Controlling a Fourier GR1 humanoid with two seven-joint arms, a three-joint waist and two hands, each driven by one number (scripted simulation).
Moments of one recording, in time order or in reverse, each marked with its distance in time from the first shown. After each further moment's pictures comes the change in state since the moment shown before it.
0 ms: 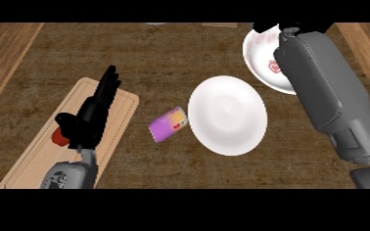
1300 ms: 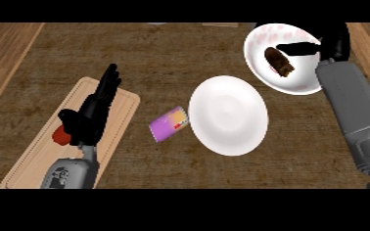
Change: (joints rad) left arm -0.023 -0.002 0.014 0.033 -0.010 -0.009 -0.013; right arm 0.144 -0.063 -0.400 0.274 -0.402 -0.050 -0.748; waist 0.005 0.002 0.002
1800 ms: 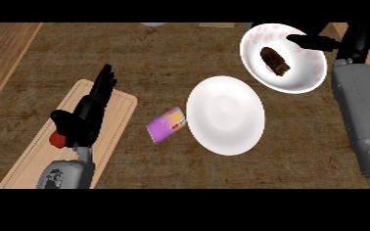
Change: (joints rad) left arm 0.013 0.007 0.021 -0.016 0.013 -0.007 0.008; right arm 0.070 0.001 -0.097 -0.174 -0.163 0.019 -0.033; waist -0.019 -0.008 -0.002
